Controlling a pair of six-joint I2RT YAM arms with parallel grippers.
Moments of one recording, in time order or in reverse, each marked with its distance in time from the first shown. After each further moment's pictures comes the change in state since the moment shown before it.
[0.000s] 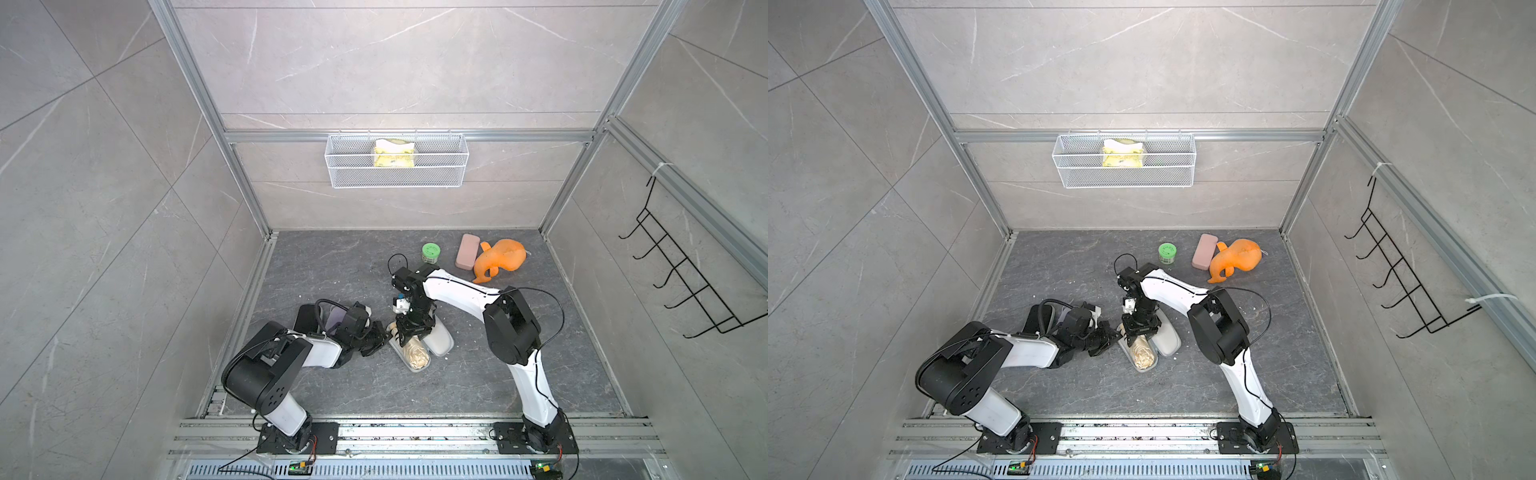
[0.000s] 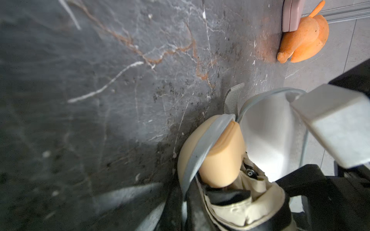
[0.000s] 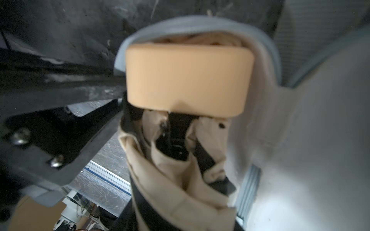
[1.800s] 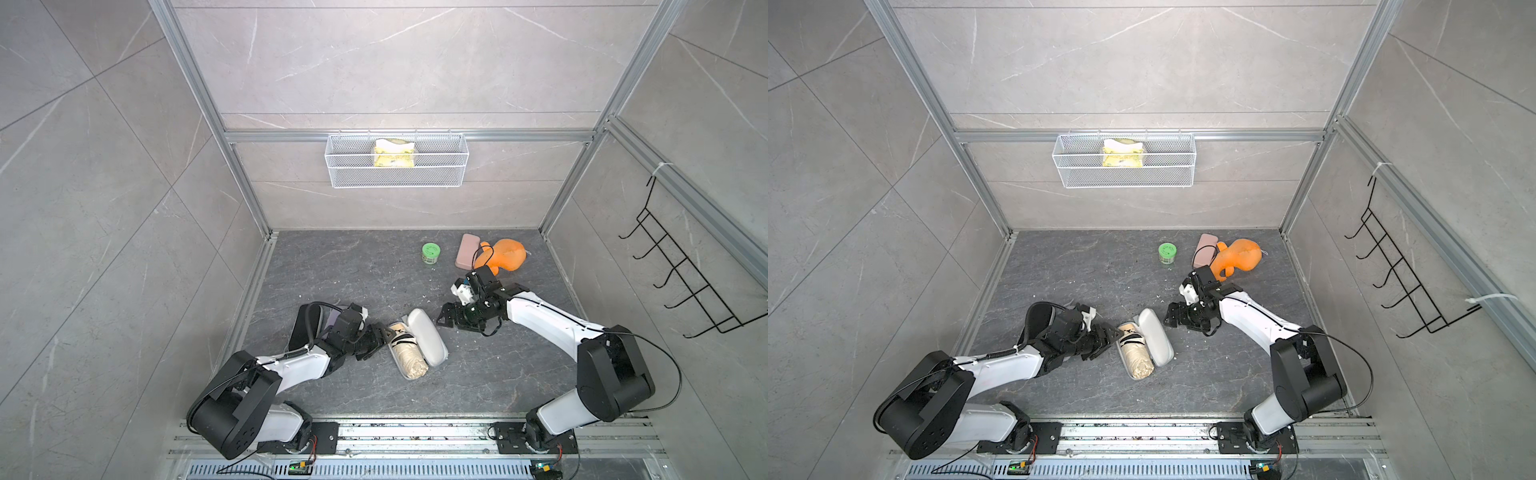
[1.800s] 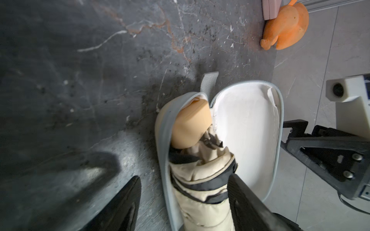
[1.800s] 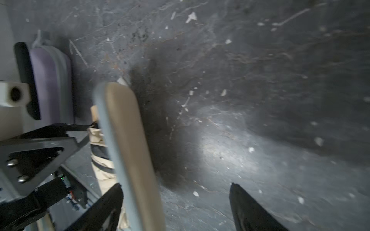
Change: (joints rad) left arm -0.005 -0.258 -0.065 -0.186 0.019 0.015; right arm -0.346 -0.649 -0.792 0.651 -0.082 0.139
